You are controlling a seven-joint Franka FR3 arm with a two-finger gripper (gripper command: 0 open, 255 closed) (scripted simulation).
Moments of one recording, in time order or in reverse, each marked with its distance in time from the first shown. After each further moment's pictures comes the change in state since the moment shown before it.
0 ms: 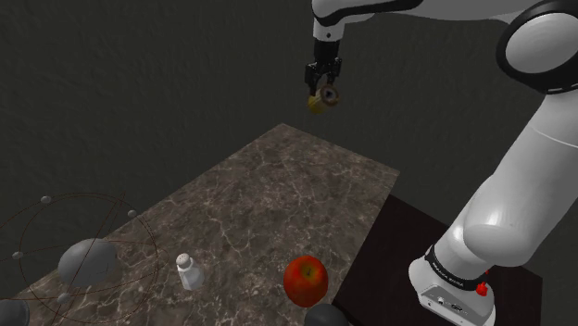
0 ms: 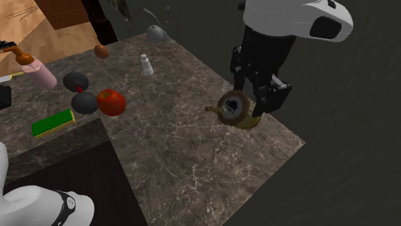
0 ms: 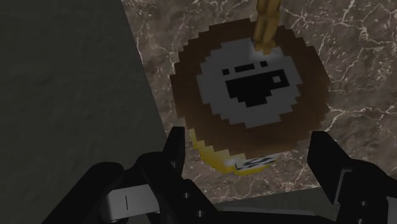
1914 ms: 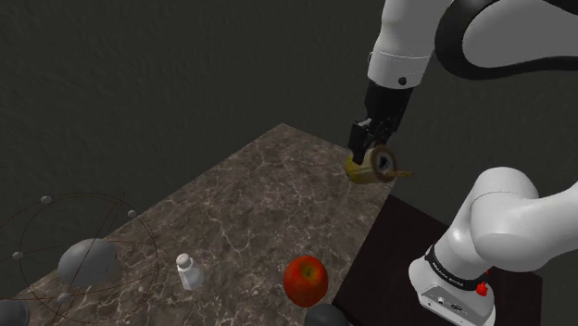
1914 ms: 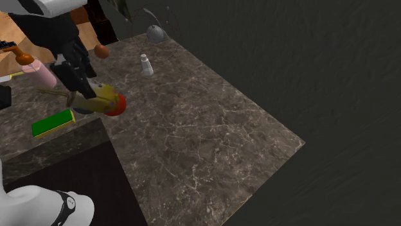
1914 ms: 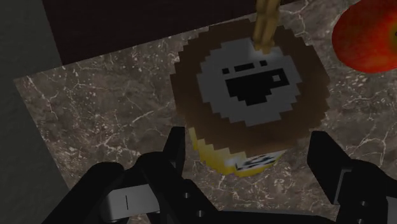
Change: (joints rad) arm 0.192 -0.907 0.315 -0.769 0.112 -0.135 0.447
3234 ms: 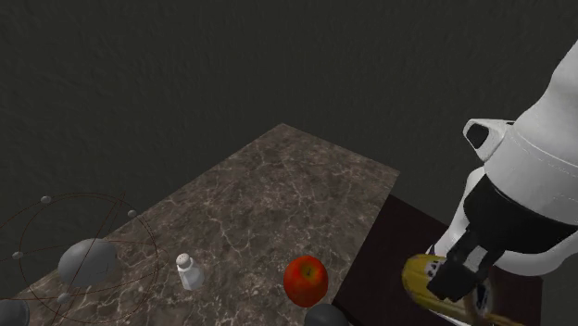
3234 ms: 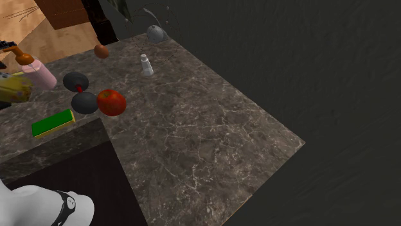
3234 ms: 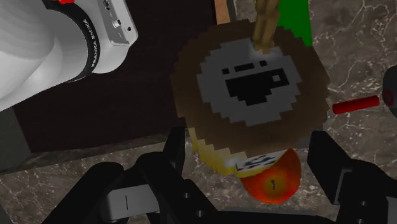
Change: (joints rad) arm 0.206 -0.281 0.390 0.011 0.382 -0.214 0.449
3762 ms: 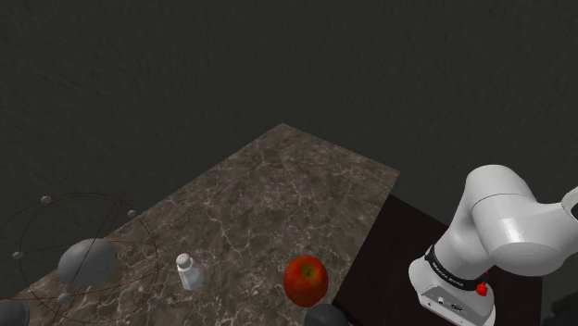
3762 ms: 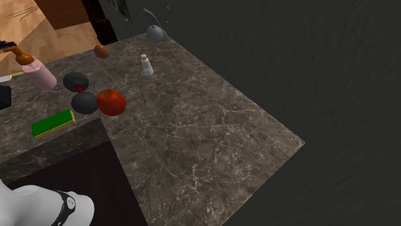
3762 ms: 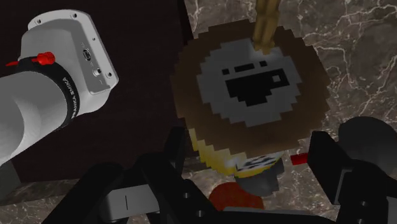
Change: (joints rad) arm 0.022 0.008 0.178 0.131 0.160 -0.036 0.198
